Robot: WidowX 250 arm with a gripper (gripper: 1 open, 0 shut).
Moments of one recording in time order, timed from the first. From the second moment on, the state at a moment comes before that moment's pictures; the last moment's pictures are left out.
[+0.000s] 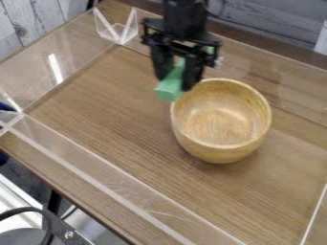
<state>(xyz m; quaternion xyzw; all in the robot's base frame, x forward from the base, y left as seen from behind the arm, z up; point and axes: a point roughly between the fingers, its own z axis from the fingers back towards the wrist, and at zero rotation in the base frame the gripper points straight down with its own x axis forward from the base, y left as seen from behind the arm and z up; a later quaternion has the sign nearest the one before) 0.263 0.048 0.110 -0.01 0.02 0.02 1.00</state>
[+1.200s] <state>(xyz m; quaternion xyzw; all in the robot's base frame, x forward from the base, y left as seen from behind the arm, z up) 0.214 0.117 0.025 0.02 0.05 0.03 1.00</state>
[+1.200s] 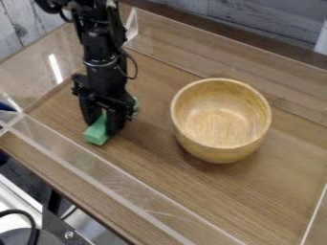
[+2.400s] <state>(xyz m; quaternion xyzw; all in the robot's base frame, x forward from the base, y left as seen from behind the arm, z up) 0.211 0.111 0.042 -0.01 0.06 0.04 1.00</state>
